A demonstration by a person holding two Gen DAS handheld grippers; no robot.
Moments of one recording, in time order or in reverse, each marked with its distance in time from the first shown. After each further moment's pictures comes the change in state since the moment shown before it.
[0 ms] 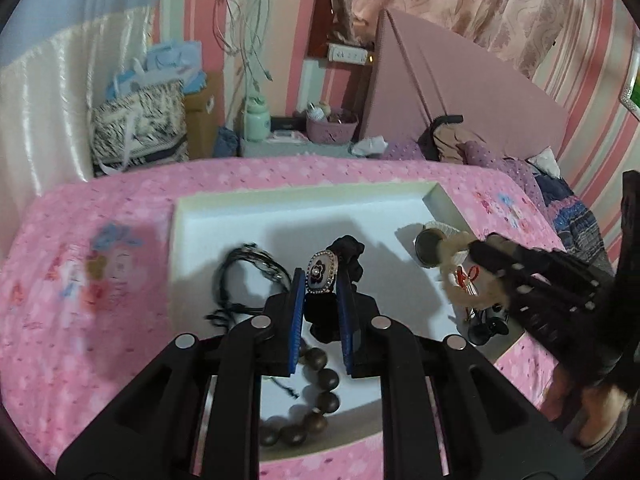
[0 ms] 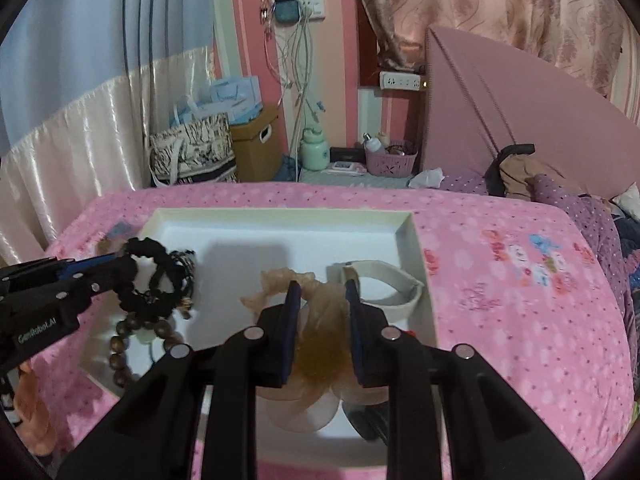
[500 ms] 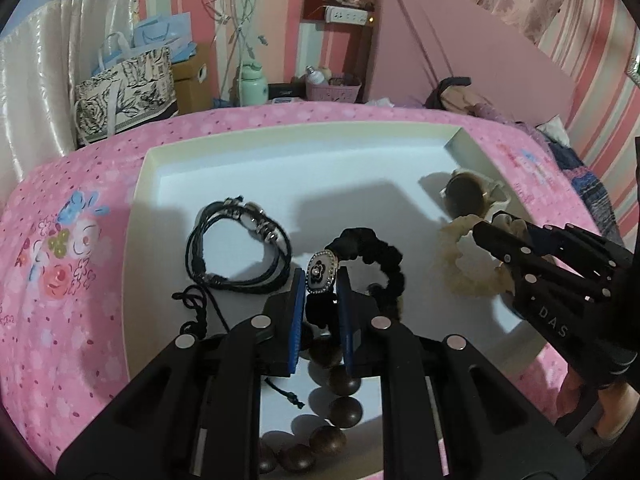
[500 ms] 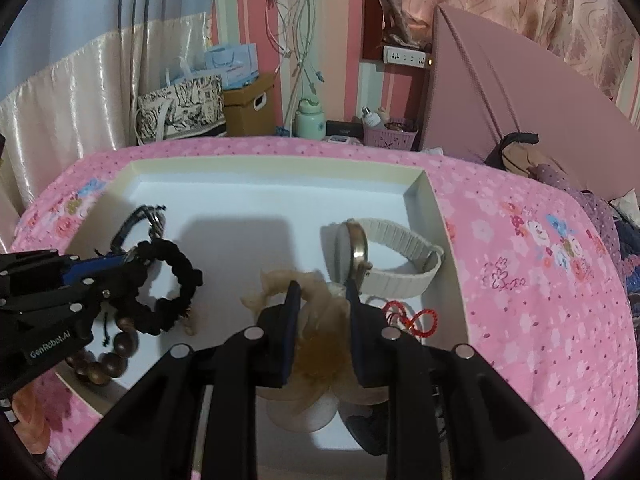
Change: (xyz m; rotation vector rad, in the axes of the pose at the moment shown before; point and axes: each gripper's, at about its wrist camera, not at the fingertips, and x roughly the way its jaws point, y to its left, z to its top) left arm 0.058 -0.002 -0.027 0.051 0.087 0.051; right arm 0.043 0.002 -0.027 -0.042 0.066 -0.037
